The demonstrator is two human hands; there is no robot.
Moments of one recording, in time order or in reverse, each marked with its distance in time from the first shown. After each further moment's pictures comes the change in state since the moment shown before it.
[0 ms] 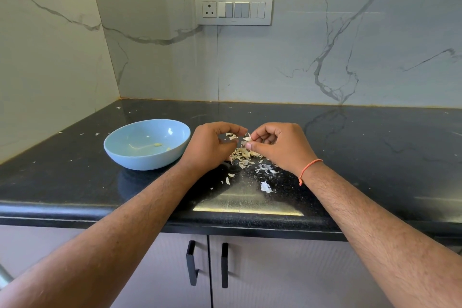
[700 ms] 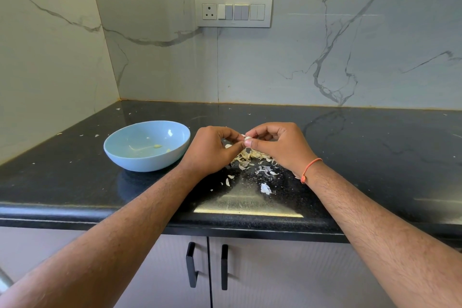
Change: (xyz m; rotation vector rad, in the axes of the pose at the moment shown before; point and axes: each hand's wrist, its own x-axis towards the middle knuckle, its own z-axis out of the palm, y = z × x) left_hand -0.001 0.003 0.002 0.094 -0.009 0.047; right_hand 0.001 -0.003 -0.001 0.258 -0.046 0.053
